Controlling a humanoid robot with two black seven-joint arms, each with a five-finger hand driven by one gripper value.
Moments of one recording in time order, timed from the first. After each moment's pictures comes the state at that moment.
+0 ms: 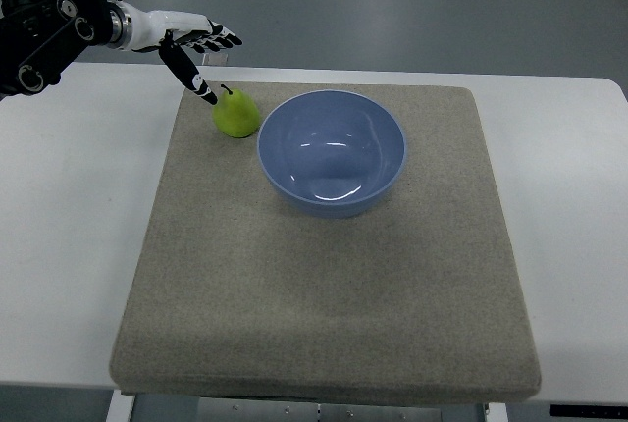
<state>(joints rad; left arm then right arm) -1.27 0.36 -0.36 -0.50 1.29 -0.57 -0.11 -0.01 0.00 0.10 0.12 -0.01 0.07 0.23</state>
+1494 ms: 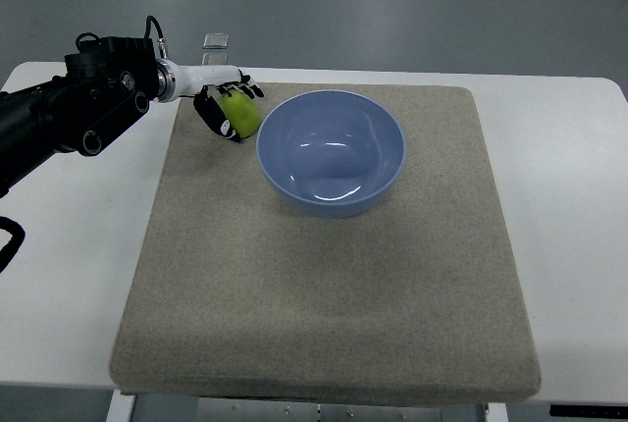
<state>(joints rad) -1.16 0.25 -0.30 -0.49 1.40 -0.36 -0.14 -0.01 0.00 0.10 0.12 -0.01 0.07 0.23</state>
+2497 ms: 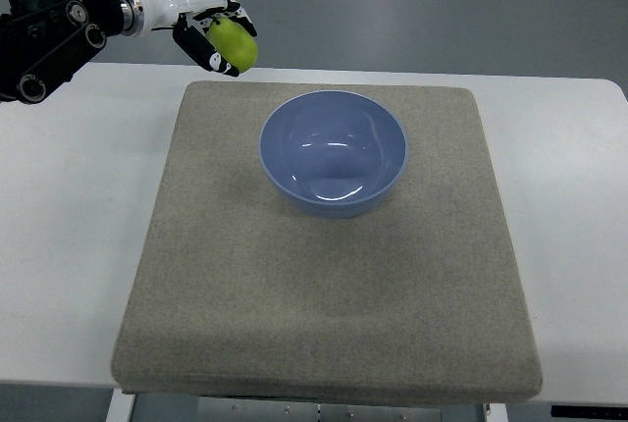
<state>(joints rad) -1.27 0.42 -0.41 -0.70 1.35 -0.42 -0.15 -0.01 0.00 0.10 0.12 -0.01 0.07 0.23</state>
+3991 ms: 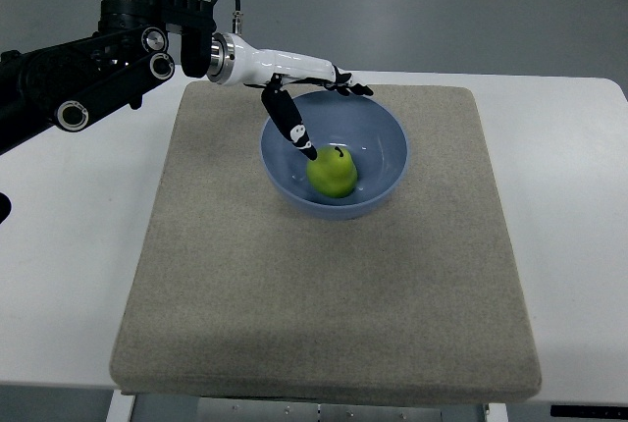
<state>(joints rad) -1.28 0.35 -0.35 -0.92 1.14 -0.58 -0.15 -0.01 0.00 0.10 0.12 -0.01 0.07 0.23</state>
